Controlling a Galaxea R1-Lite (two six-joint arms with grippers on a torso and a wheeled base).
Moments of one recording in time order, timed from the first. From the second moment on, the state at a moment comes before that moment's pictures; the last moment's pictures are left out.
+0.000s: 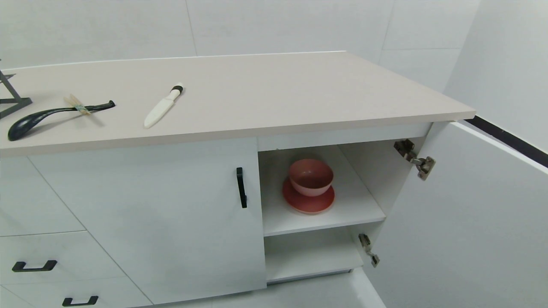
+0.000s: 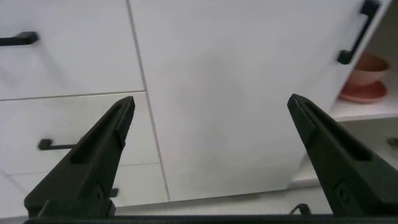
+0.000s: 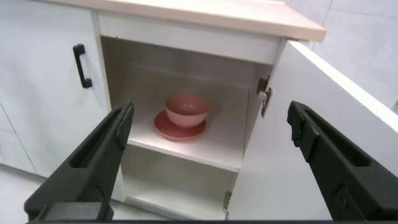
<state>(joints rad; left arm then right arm) 0.00 0.00 0.00 -0.07 0.09 0.02 0.46 0.41 -0.10 -0.44 -0.04 -0.13</state>
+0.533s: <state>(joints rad) 0.00 0.00 0.00 -0.06 0.14 0.09 0.39 0.38 -0.15 -0.44 -0.04 -0.13</state>
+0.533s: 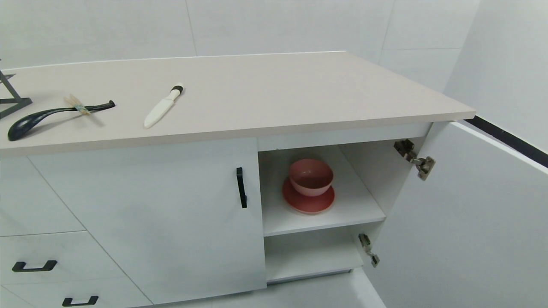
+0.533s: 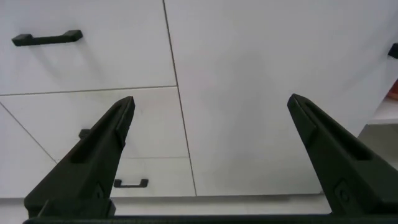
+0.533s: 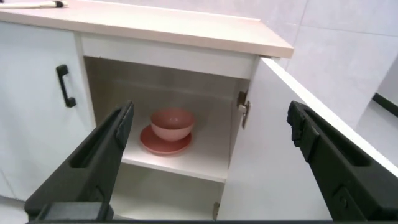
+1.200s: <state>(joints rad) 0.00 0.00 0.00 0.01 -0.05 0.03 0.30 0.26 -0.17 -0.33 -0.04 -0.13</state>
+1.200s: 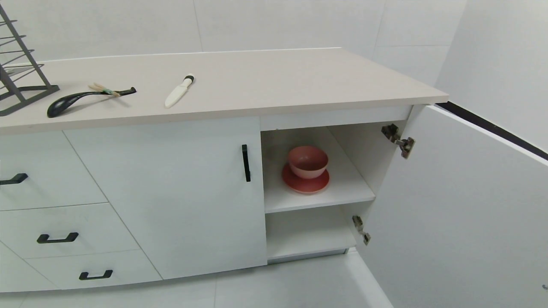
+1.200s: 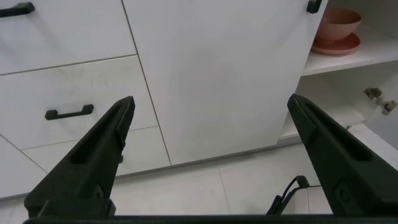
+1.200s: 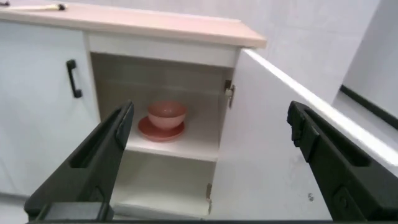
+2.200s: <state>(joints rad) 0.00 0.00 0.00 0.01 -0.05 0.00 -0.03 0.08 -0.05 -0.17 0.04 -0.10</state>
